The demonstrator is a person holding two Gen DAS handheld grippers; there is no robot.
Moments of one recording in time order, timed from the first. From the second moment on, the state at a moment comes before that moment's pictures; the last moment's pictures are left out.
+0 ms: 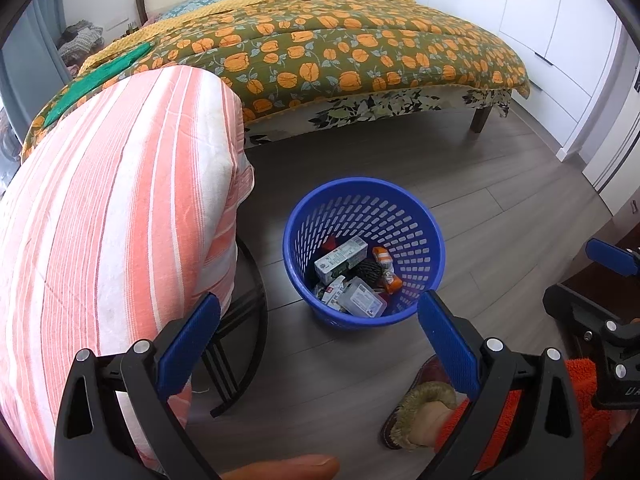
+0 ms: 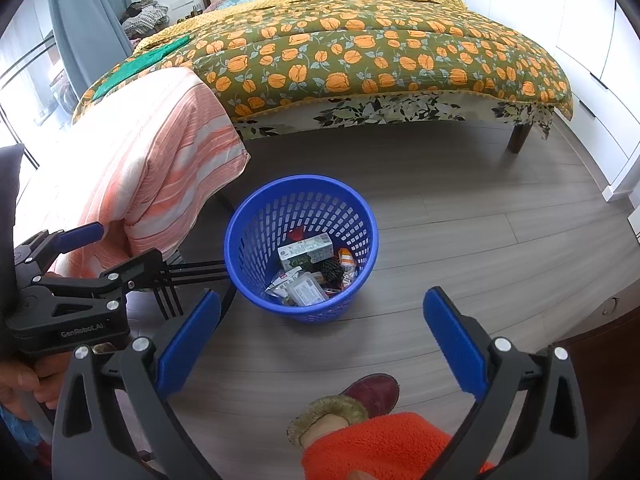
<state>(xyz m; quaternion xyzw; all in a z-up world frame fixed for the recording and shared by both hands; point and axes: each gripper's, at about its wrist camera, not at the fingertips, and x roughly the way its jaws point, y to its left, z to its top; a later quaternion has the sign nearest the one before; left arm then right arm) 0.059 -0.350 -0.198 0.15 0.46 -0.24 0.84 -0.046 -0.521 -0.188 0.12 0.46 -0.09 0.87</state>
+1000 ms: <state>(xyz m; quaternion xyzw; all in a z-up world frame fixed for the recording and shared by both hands) 0.059 -0.349 -0.200 0.15 0.46 -0.23 0.84 -0.046 -0.519 -0.192 0.12 0.47 -0.09 0.87</state>
